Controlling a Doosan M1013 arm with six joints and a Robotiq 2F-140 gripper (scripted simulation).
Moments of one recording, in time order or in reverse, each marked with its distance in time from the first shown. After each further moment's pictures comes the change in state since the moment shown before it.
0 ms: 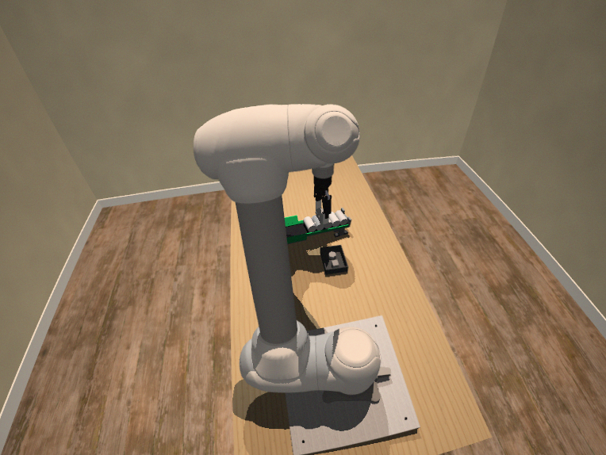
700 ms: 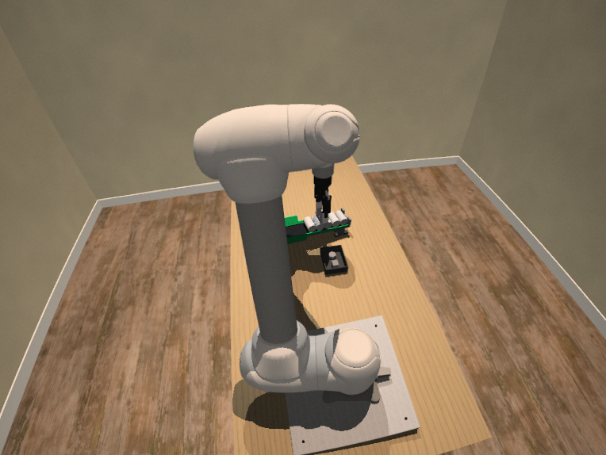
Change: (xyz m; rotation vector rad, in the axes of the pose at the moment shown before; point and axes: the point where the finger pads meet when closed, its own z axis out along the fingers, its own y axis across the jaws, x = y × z) arm 0.000 0.000 0.000 0.000 0.000 0.000
